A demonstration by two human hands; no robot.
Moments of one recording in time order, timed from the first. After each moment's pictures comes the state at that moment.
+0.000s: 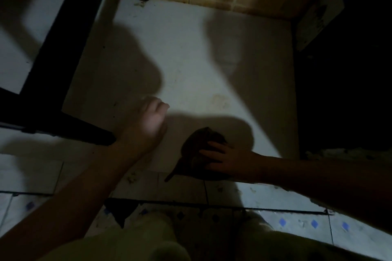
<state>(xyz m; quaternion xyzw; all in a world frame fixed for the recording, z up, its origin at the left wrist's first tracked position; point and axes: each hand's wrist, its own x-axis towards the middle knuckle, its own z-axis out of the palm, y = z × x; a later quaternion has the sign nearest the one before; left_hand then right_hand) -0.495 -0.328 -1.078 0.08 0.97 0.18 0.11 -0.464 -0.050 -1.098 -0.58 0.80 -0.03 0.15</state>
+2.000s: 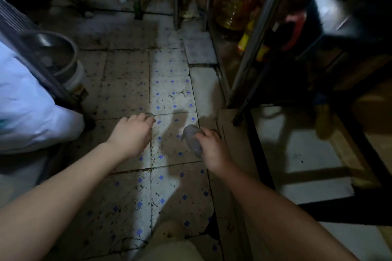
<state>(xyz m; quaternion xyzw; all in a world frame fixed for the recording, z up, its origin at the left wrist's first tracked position) -0.089 -0.595 -0.760 -0.54 0.83 0.02 0.11 -0.307 -0.539 -0.806 -0.72 0.66 -0.04 0.21</state>
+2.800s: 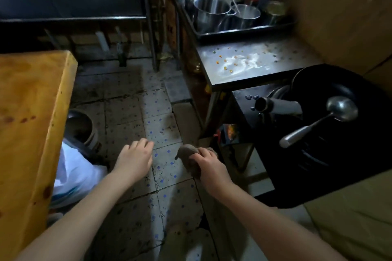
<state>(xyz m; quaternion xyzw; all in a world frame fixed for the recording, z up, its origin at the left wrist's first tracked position) -0.084 -0.599 -0.390 -0.50 0.86 0.07 0.09 -0.292 -0.502 -0.384 -0.67 0.71 -0.05 0.23</state>
